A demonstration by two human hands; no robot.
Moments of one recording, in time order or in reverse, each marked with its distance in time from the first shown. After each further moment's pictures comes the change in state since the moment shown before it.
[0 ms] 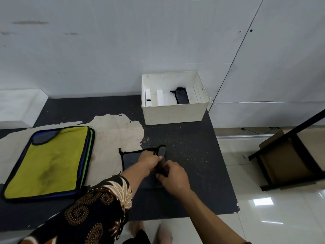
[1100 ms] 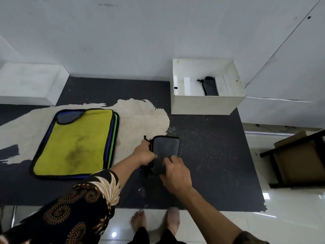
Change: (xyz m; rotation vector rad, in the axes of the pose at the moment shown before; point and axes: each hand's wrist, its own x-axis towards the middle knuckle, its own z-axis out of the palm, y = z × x) left_hand 0.014 -0.046 -0.125 0.376 -0.074 0.062; right_hand -0.003 -0.065 0.075 -0.456 -0.053 -0.229
